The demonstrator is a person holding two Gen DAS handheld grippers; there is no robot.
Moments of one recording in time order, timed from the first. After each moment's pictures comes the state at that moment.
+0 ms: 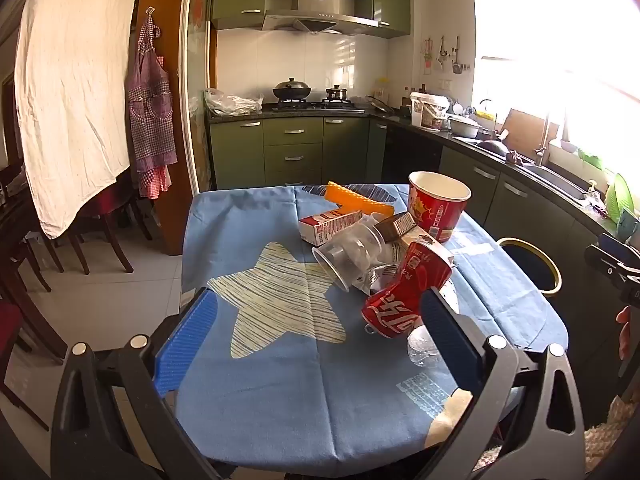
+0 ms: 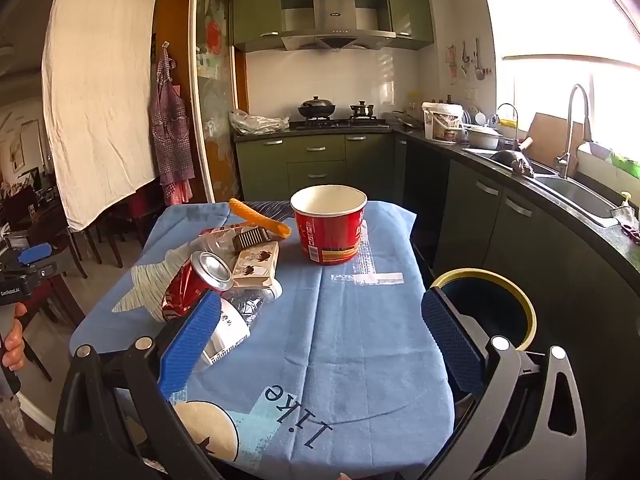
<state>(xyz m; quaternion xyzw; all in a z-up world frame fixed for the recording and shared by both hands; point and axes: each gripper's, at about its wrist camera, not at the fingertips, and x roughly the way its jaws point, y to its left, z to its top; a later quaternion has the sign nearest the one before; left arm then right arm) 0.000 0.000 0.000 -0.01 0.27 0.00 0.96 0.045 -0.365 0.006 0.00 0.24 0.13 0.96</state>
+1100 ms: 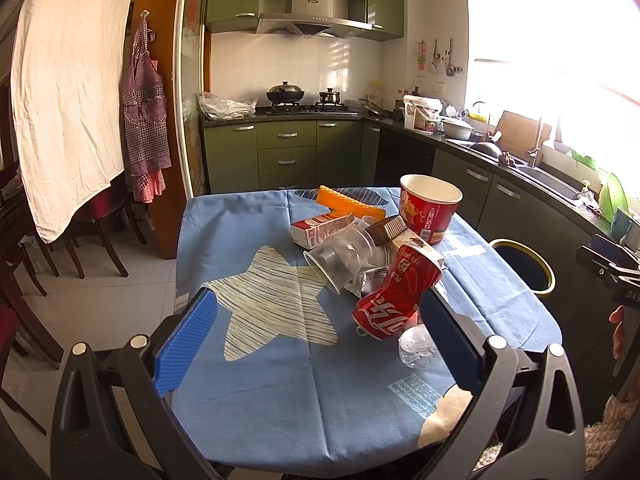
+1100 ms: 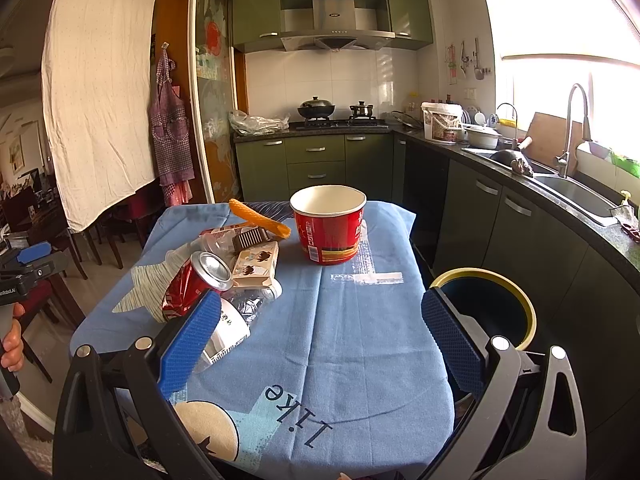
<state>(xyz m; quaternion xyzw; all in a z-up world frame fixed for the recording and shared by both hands) -0.005 -0.004 0.009 -0.01 0.26 -0.01 0.96 0.045 -0.367 0.008 0.00 0.24 0.13 0.96</state>
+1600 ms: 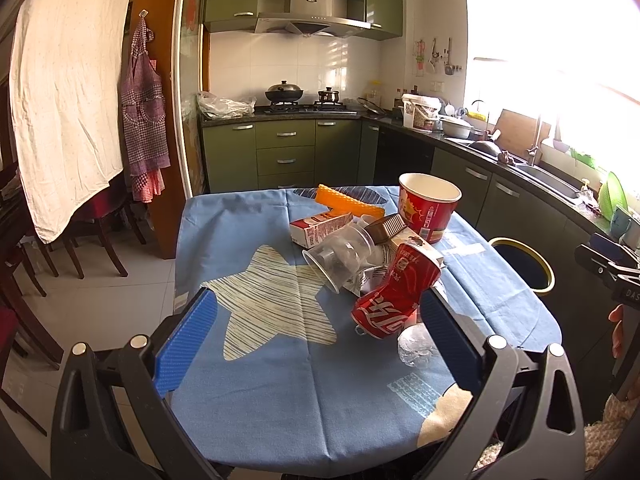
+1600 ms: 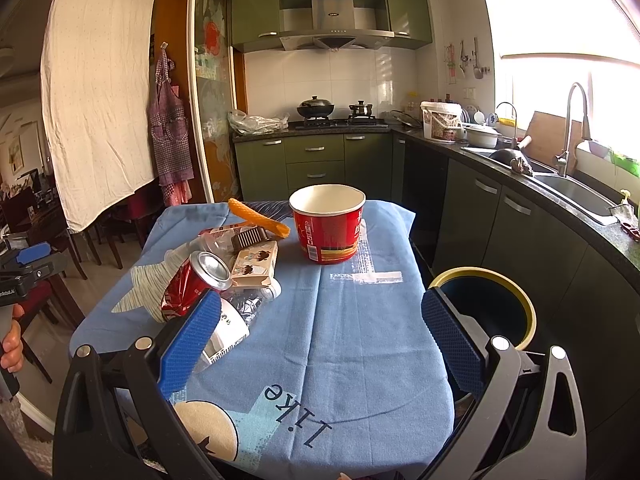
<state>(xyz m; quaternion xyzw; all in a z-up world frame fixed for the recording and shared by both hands) -0.005 -0.005 0.008 -0.01 0.26 -0.01 0.96 0.045 -0.366 0.007 0.00 0.24 0.13 0.96</state>
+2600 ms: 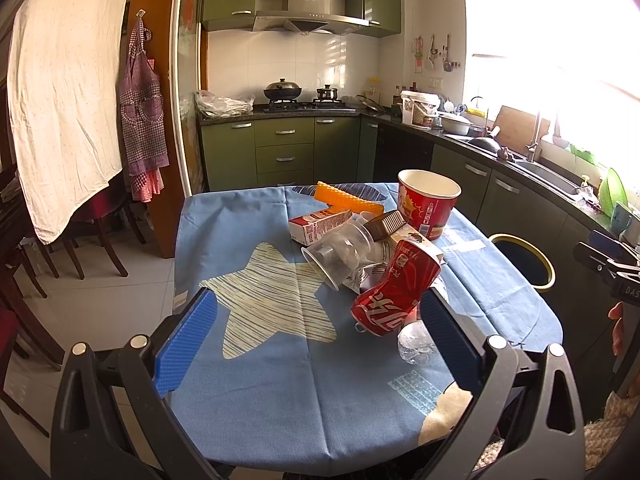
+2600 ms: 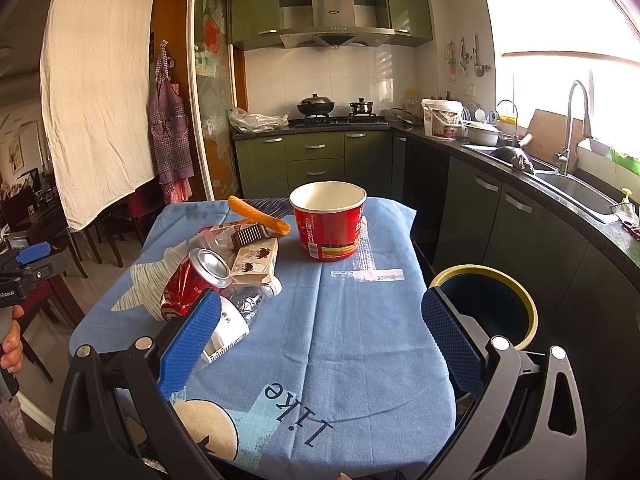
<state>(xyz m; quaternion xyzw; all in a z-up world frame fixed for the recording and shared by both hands) -0.004 -0.007 0.003 -0.01 0.27 -0.01 0.96 0.047 -0.368 0.006 0.00 0.24 0.14 0.96</state>
